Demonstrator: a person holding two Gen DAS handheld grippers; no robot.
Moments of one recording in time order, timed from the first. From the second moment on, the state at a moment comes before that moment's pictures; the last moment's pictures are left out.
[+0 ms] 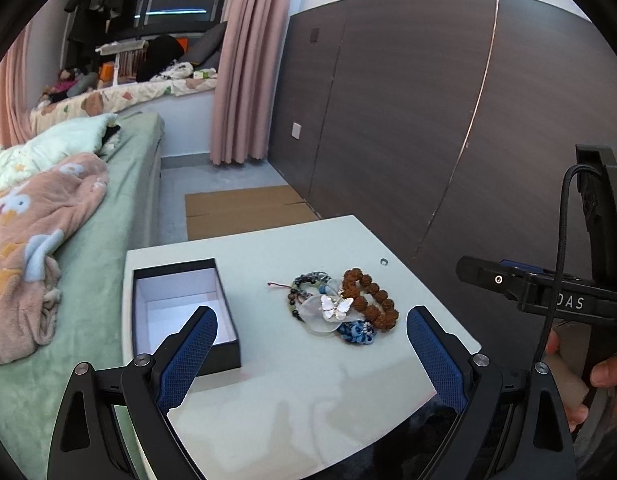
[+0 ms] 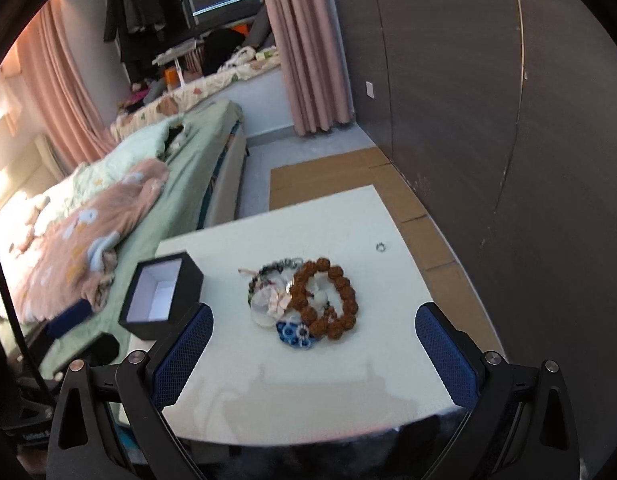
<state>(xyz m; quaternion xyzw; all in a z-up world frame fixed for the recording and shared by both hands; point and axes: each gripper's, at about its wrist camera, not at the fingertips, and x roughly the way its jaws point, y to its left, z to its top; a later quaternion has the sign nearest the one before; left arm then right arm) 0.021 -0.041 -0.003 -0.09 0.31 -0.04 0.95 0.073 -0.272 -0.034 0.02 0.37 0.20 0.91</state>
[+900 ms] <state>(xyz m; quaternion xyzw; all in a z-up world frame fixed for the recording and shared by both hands) 0.128 -0.065 -0.072 -0.13 0.42 -0.08 0.90 0.166 -0.314 -0.091 0.20 0.49 0.13 0.84</state>
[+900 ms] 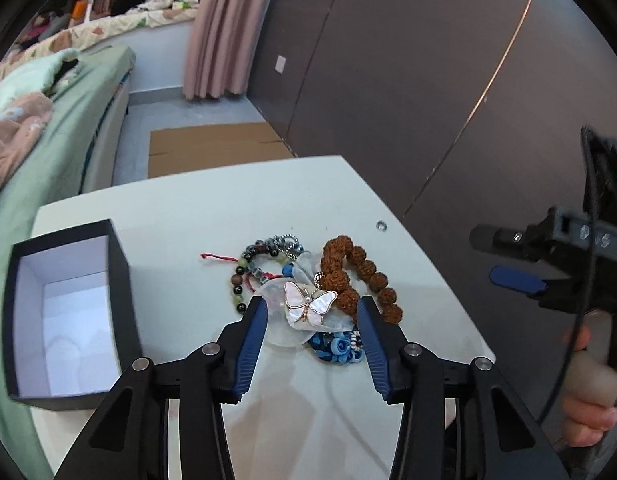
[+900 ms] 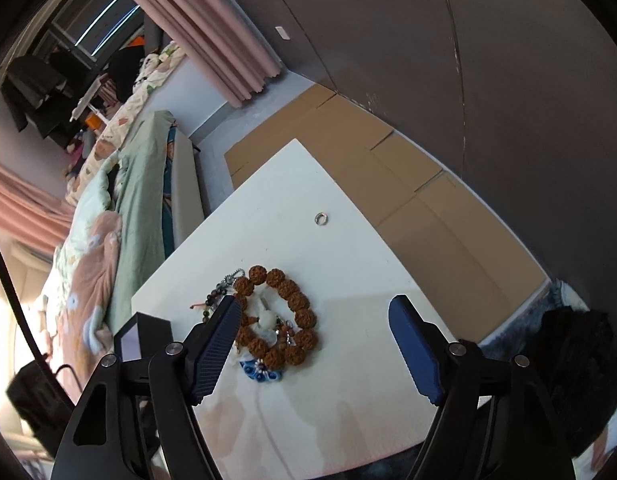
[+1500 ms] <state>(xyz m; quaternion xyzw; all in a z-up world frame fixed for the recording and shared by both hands) 0.169 -0.070 -0.117 -0.13 0.47 -0.12 0.86 0.184 -0.307 -0.099 0.22 0.52 0.14 0.82</state>
